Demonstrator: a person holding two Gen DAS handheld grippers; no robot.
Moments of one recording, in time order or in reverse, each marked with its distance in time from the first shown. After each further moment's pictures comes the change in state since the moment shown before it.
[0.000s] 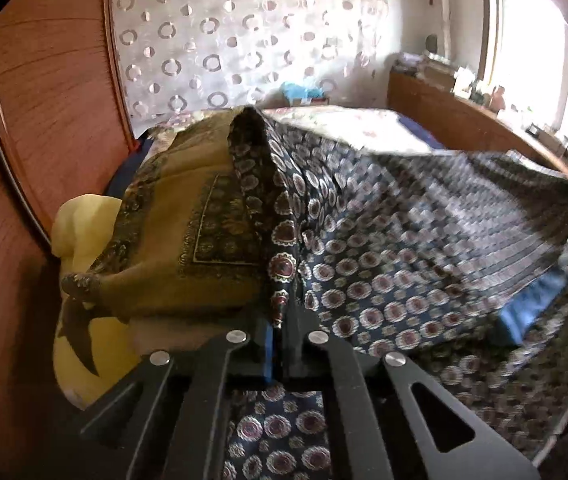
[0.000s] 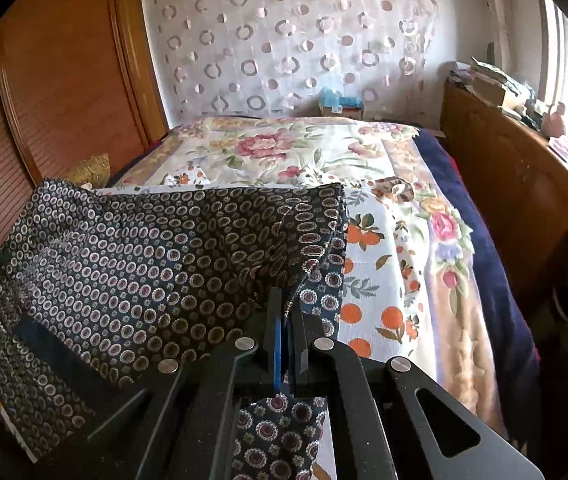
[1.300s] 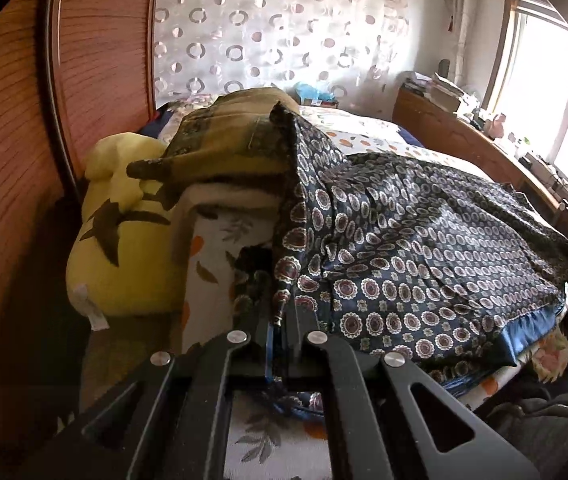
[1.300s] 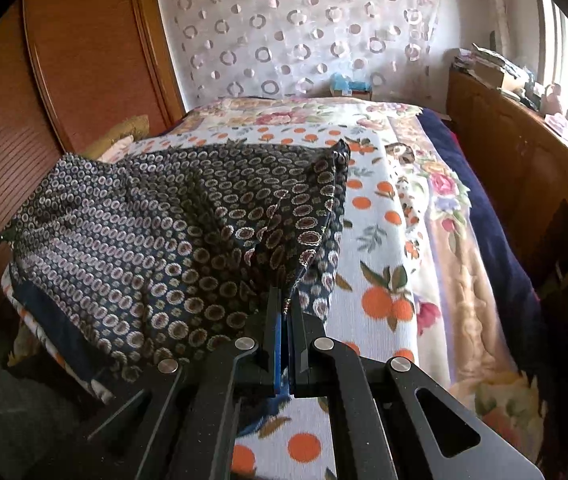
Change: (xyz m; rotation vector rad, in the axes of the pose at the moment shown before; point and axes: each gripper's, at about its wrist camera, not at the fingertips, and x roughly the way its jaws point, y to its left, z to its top) left arm -0.071 0.027 -0.076 -0.136 0.016 -0.033; right arm -0.044 -0.003 -0.082 -0.012 0.071 0.034
